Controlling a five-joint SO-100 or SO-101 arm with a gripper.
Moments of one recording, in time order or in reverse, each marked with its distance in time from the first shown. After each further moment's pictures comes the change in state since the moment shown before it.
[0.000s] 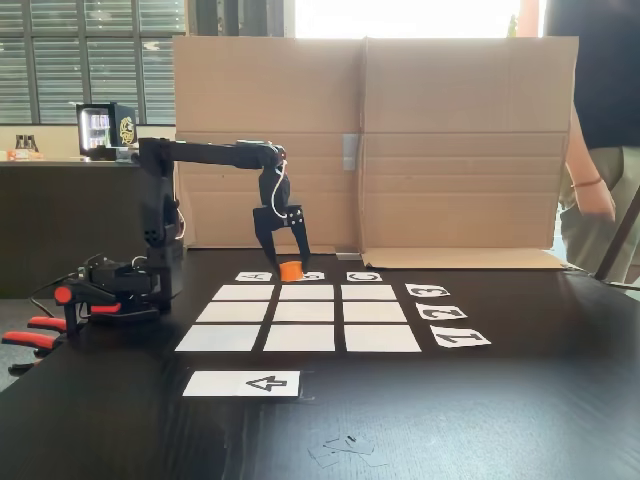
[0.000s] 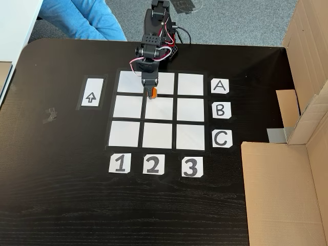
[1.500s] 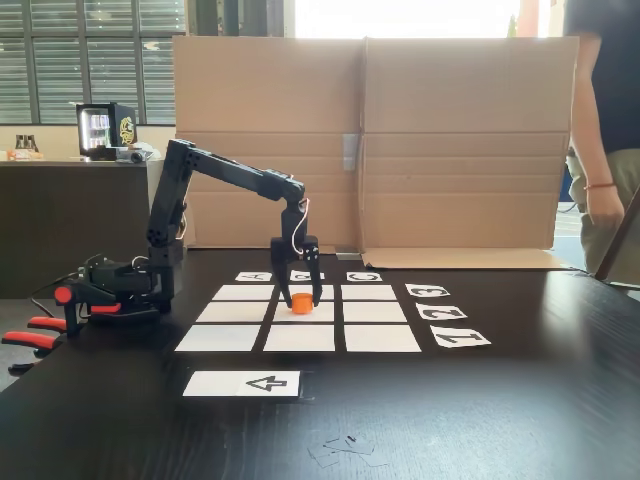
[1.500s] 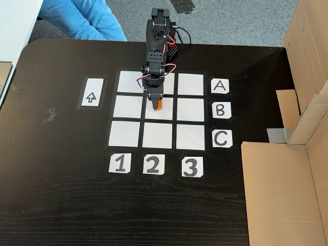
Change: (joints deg) arm -4.8 -13.5 -1.7 -9.4 6.0
